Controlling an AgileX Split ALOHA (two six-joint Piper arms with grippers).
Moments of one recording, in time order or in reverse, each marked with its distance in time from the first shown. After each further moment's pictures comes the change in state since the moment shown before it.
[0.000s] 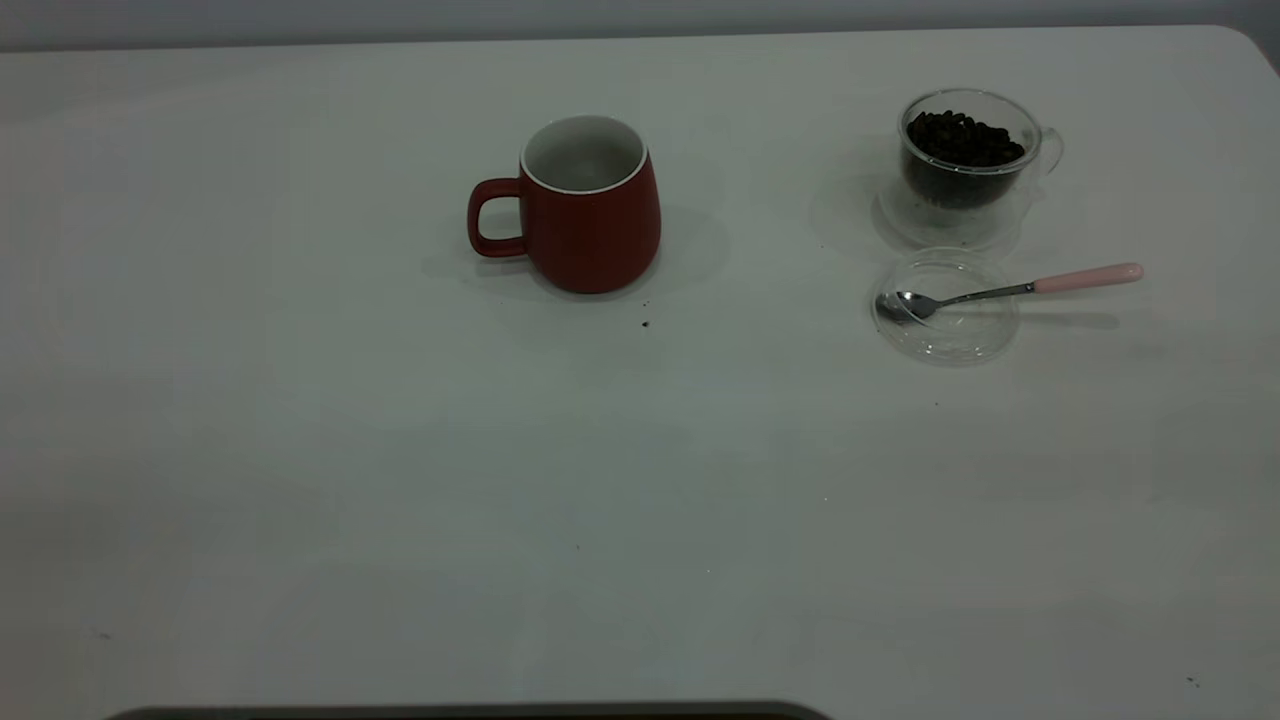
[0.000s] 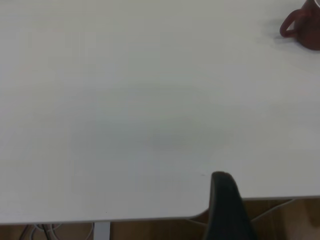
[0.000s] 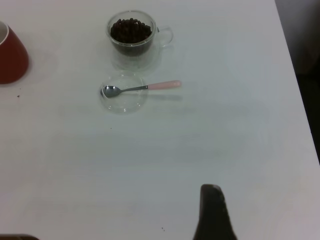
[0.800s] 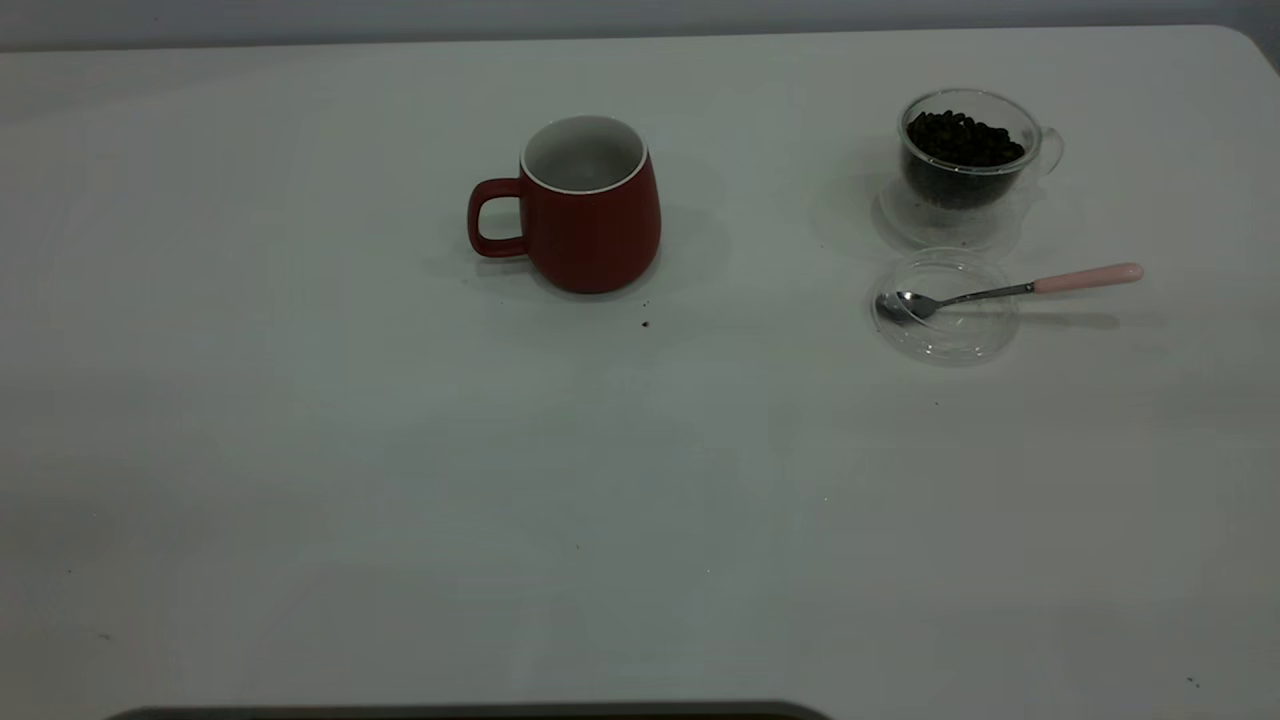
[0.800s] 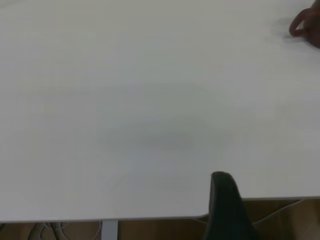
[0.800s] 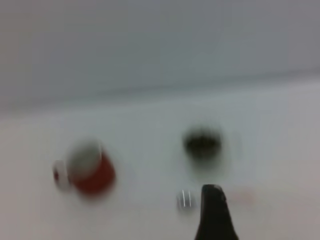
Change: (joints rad) left arm 0.000 0.000 0.000 0.022 0.001 0.001; right arm 0.000 0.048 -0.002 0.247 -0.360 -0.004
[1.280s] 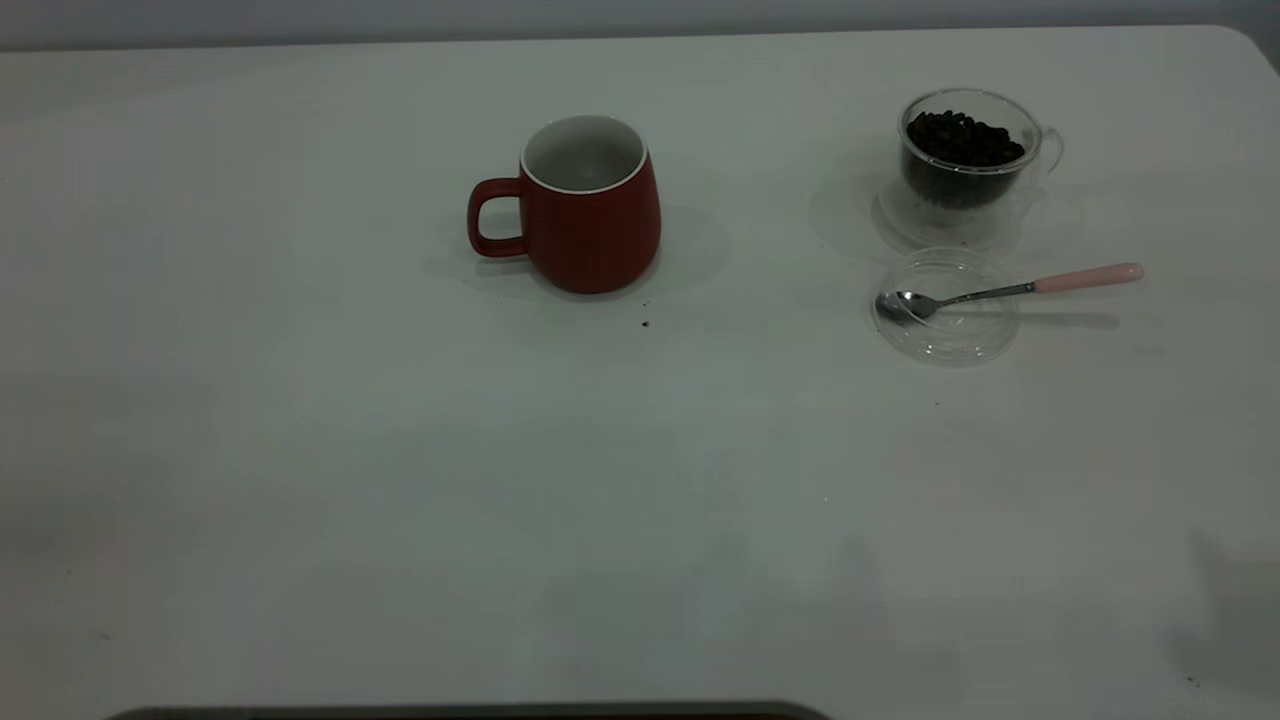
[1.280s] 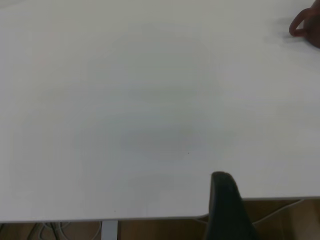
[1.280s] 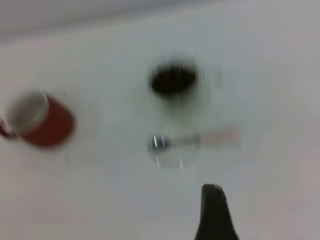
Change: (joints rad) left arm 0.000 0.000 0.000 0.000 0.000 0.000; right arm 0.000 0.722 0.000 0.072 -0.261 -0.137
